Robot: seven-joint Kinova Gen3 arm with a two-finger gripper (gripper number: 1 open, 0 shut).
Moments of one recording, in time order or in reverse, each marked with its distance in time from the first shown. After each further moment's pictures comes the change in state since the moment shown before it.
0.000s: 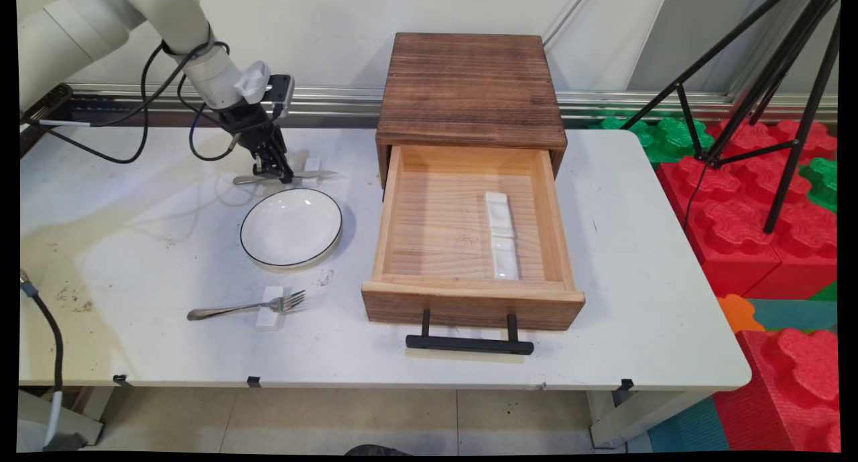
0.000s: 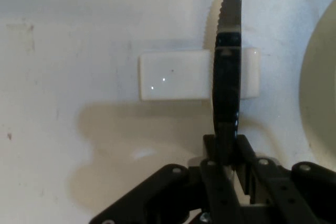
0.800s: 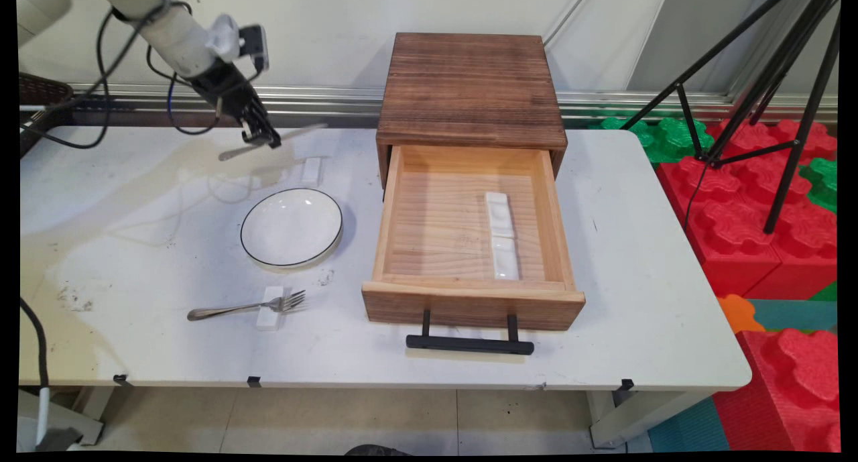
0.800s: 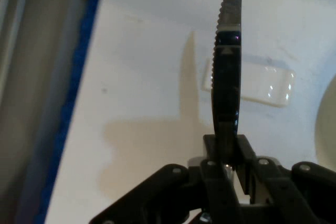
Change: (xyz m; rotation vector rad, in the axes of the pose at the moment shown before) arm -0.005 0.017 -0.077 0.158 0.074 -0.227
